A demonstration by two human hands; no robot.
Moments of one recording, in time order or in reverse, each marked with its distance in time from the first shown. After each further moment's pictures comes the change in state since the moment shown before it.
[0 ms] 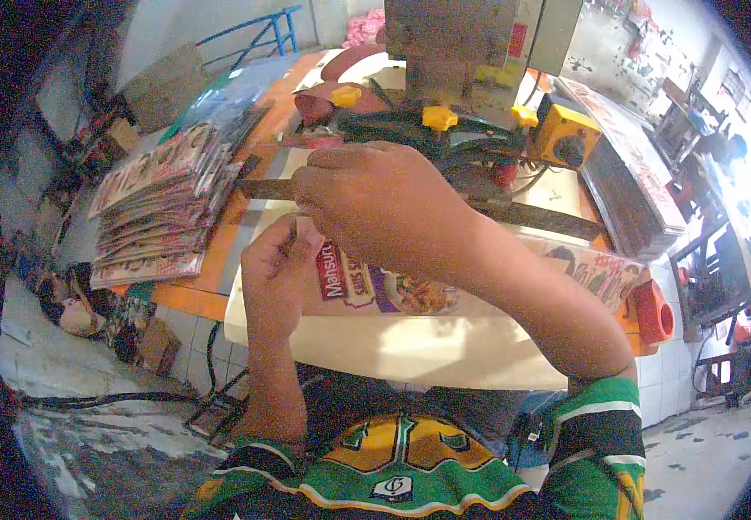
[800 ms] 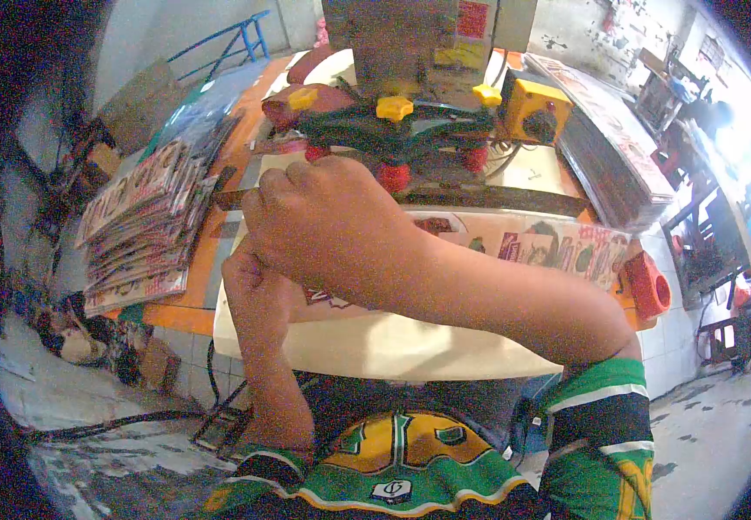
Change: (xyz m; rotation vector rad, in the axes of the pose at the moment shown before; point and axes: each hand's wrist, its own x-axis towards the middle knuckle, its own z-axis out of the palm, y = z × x) left_hand -0.001 -0.009 0.011 0.143 0.082 0.059; right_hand -0.005 -0.019 0.012 -0.355 0.087 -0.029
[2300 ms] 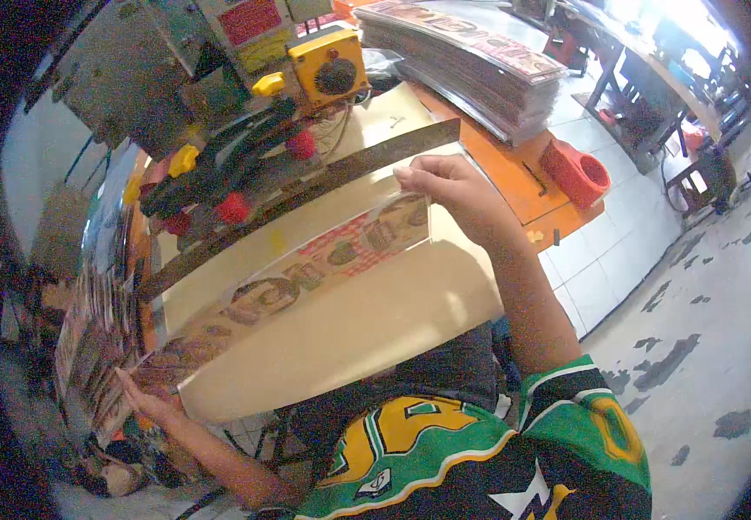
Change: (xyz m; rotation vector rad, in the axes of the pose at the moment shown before) left_hand 0.020 -0.094 -0.186 0.049 0.678 -0.038; right_hand -0.271 0.084 -0.034 1.133 0.160 1.292
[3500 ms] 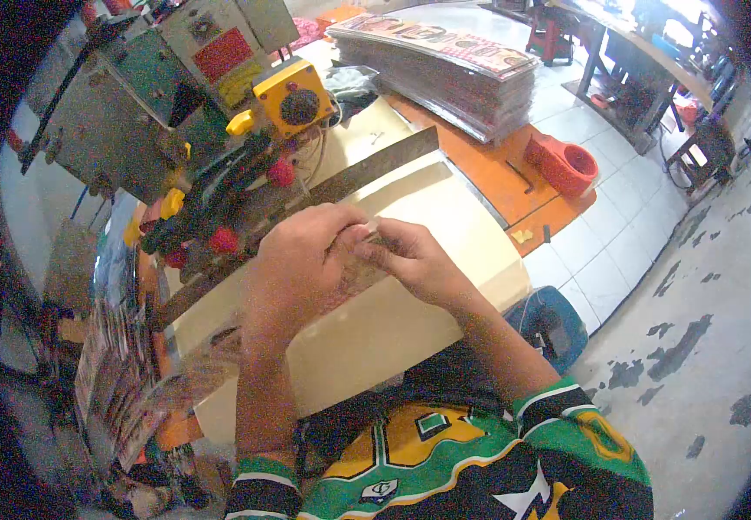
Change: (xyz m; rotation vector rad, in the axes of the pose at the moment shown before) left_hand -0.231 0.117 0.293 0.489 -1.525 0.794; right_hand -0.038 0.022 0.054 0.222 0.012 -0.147
